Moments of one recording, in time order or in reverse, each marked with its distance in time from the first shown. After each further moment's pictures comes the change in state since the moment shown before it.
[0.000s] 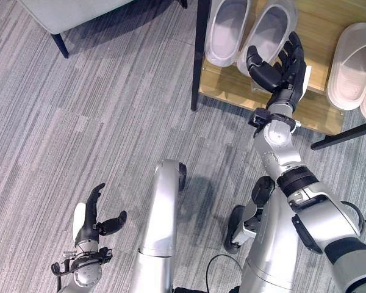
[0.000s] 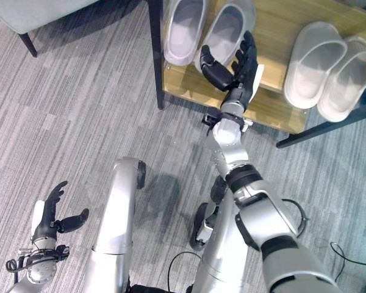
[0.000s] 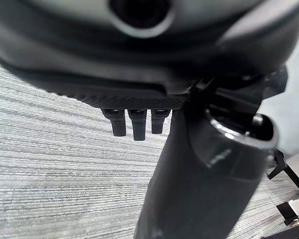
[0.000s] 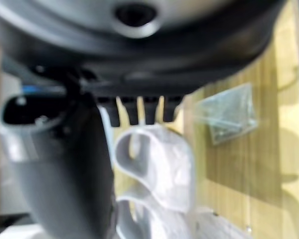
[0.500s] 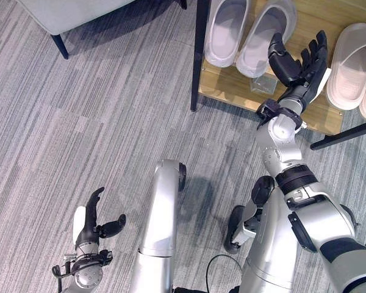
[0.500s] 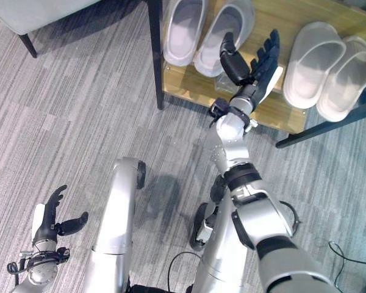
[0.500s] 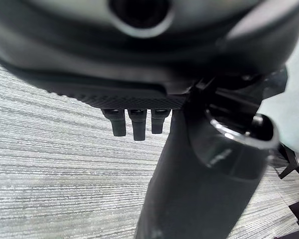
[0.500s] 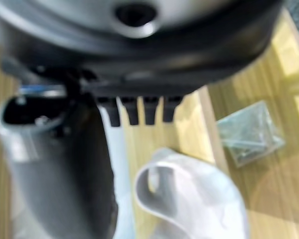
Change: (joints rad) left arm 0.002 -0.016 0.000 0.028 -0.003 0.018 0.001; right arm -0.041 0.017 -0.091 0.000 -0.004 -0.014 -0.101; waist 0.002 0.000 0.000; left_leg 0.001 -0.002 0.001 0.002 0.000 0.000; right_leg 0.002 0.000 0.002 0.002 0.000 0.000
